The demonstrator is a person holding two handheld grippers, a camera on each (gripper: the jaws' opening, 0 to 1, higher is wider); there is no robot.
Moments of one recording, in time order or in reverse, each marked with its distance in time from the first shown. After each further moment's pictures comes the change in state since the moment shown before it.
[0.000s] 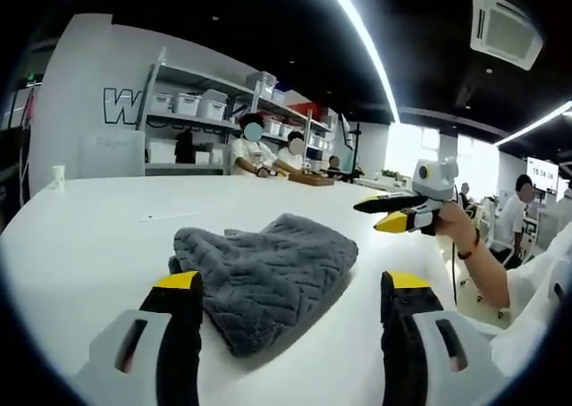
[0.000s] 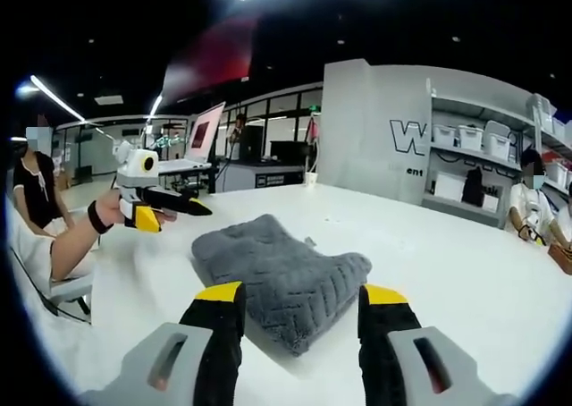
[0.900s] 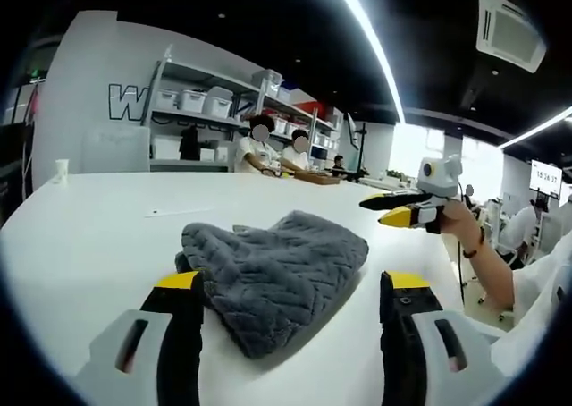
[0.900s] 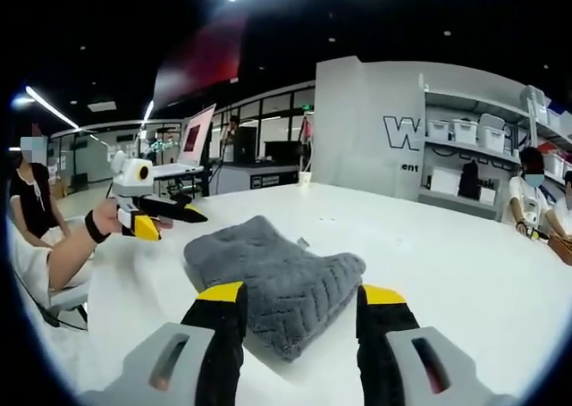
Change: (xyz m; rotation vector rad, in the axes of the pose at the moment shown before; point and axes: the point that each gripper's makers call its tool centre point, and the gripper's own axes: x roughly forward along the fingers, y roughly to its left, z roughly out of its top) left arm 0.004 0.010 -0.004 -0.019 0.007 0.020; right arm 0.006 -0.006 0.001 0.029 0.004 -0.011
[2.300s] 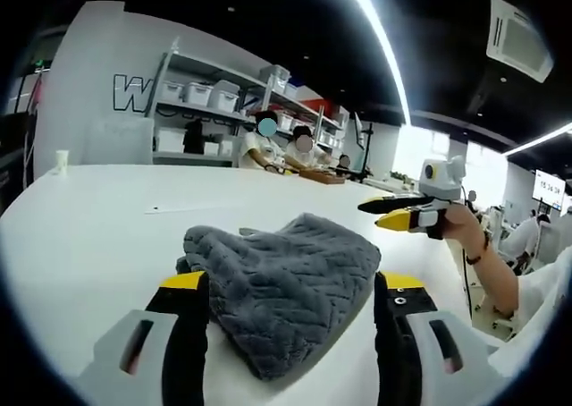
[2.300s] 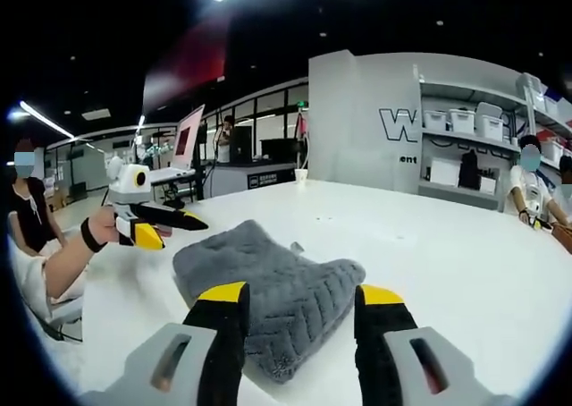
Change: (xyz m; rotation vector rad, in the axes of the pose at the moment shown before) left arm 0.019 0.001 -0.004 -0.039 0.012 0.016; right arm 0.029 -0.011 0.004 0.052 0.017 -0.001
